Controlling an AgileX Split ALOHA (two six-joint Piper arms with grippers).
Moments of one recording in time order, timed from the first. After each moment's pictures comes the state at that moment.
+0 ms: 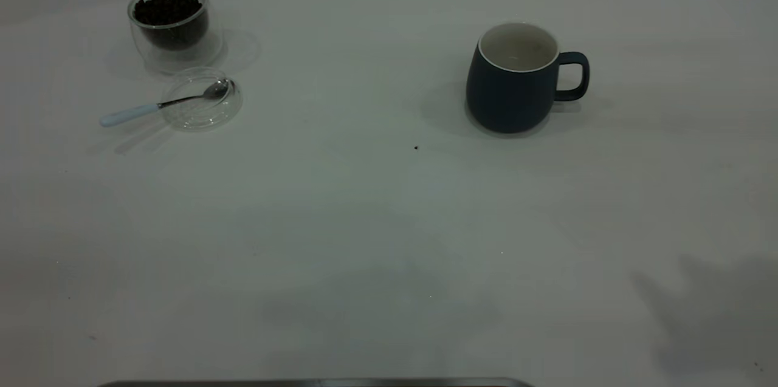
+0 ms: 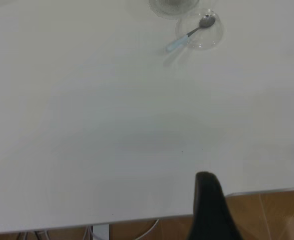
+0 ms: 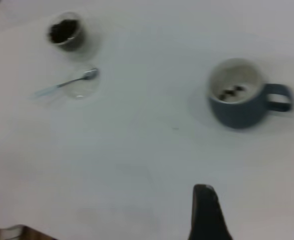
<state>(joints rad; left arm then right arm) -0.03 -0.02 -0.49 -0.04 1.14 0.06 -0.11 0.95 -0.51 1.05 0.71 -0.94</state>
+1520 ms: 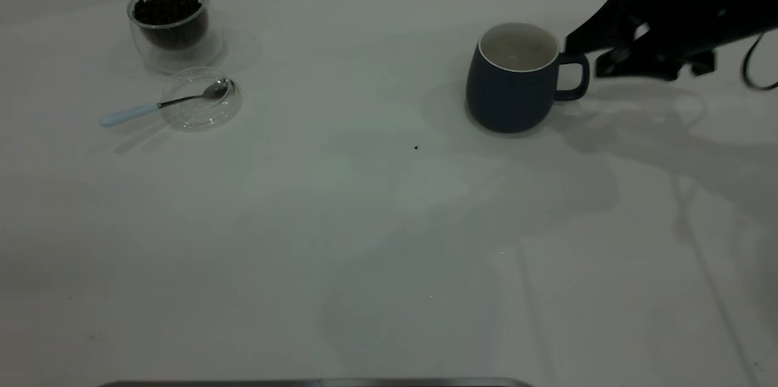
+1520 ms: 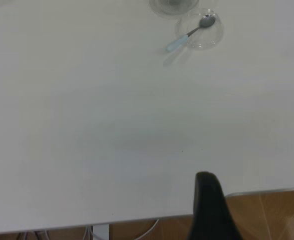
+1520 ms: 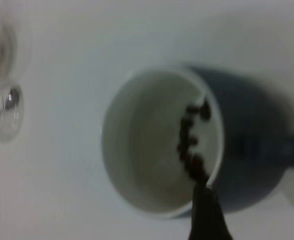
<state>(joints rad) -0.03 -0.02 -0.49 -0.04 1.14 0.06 0.00 2.32 -1.08 1.70 0.64 -1.49</state>
